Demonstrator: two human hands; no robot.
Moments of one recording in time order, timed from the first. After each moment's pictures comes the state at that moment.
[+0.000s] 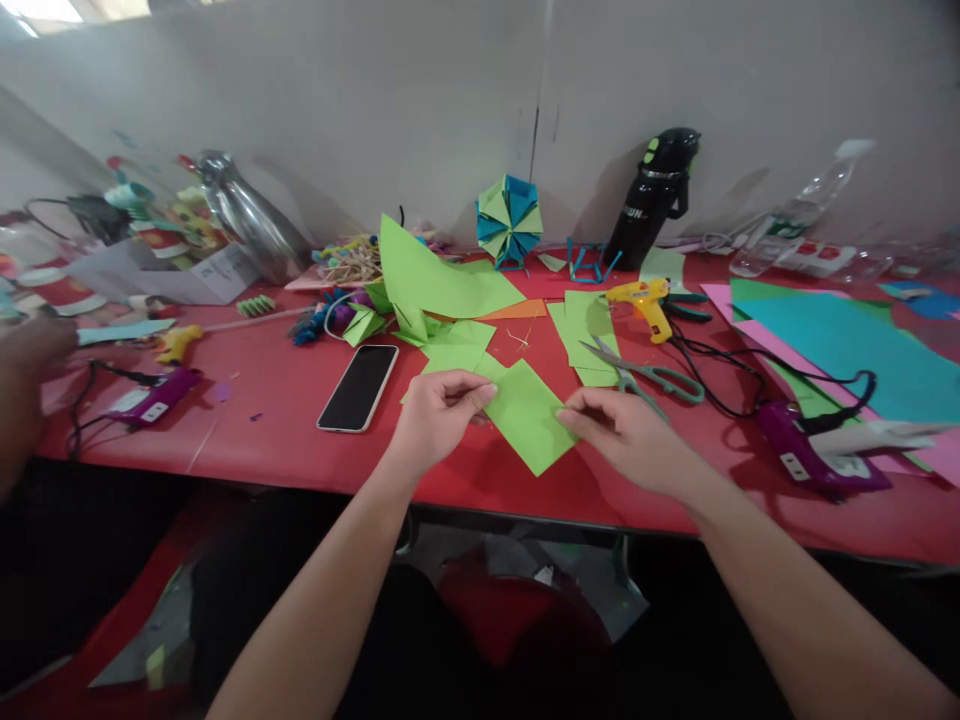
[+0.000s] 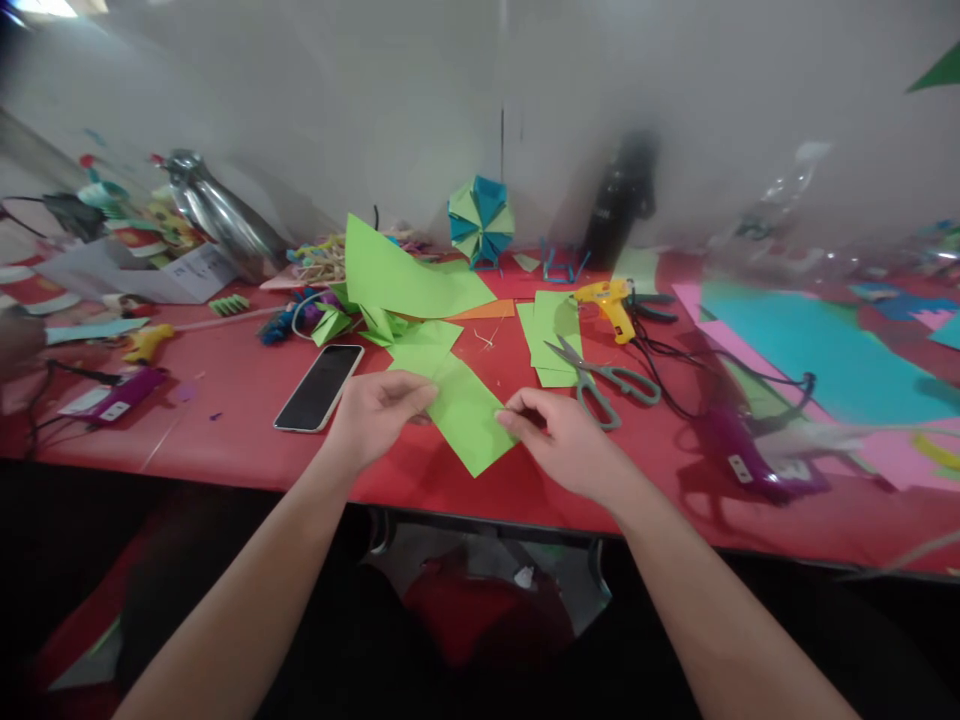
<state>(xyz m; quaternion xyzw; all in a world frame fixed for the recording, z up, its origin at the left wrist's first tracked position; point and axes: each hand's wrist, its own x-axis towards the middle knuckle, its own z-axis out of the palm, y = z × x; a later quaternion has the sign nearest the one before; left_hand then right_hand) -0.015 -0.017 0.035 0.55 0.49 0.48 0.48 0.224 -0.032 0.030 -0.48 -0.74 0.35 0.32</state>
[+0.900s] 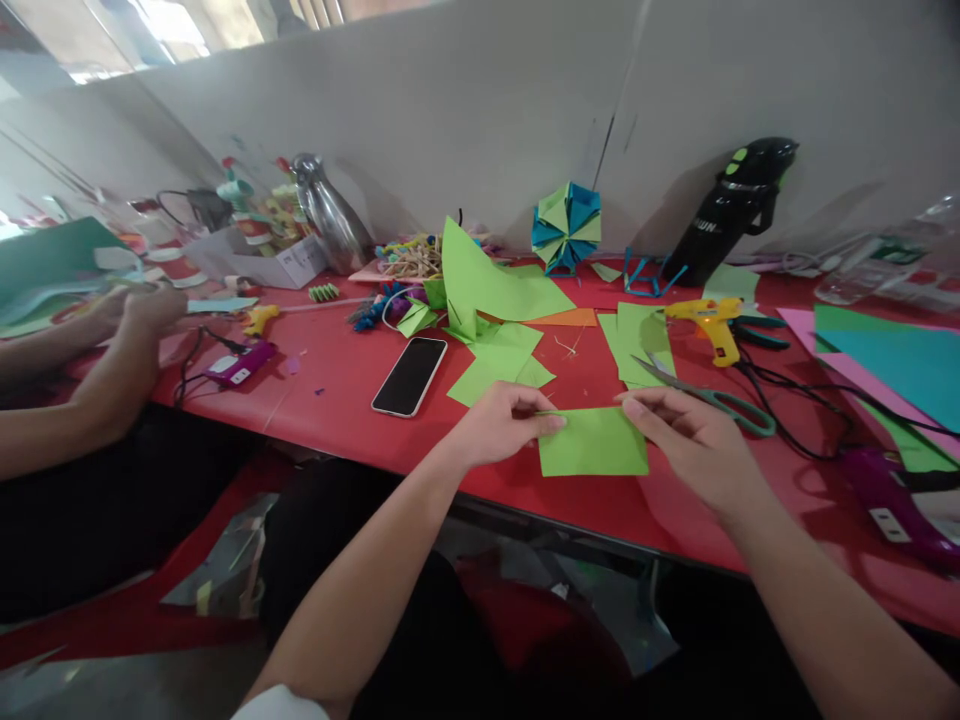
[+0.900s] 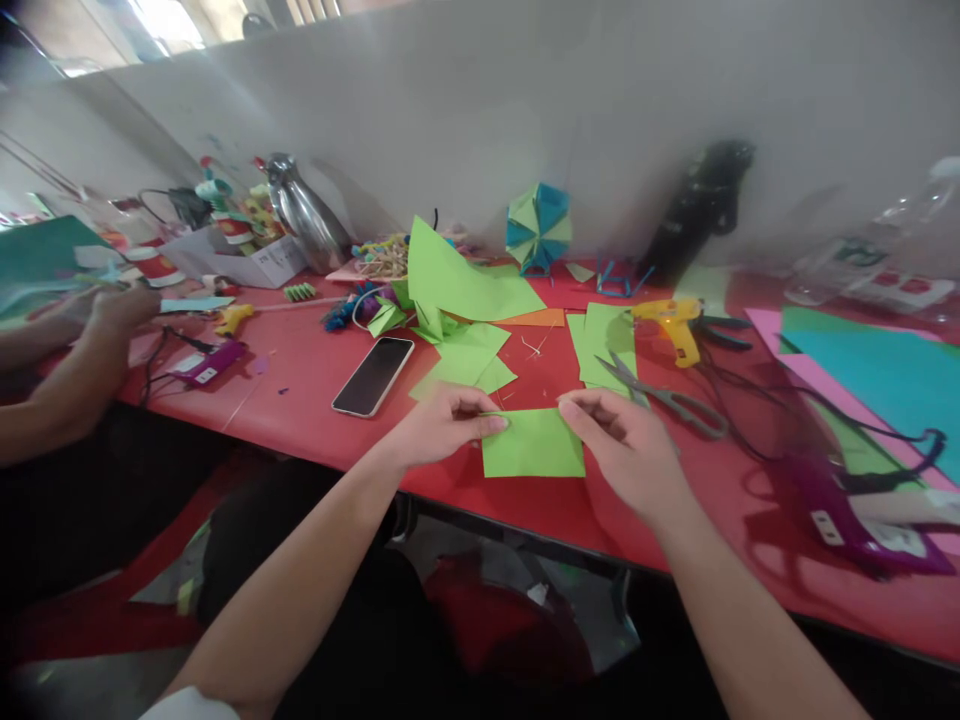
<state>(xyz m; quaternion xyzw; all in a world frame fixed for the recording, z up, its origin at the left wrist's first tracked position) -0.020 -0.018 0.026 0.61 0.45 0.32 0.56 0.229 -0.030 0.010 -0.55 -0.60 0.40 0.42</state>
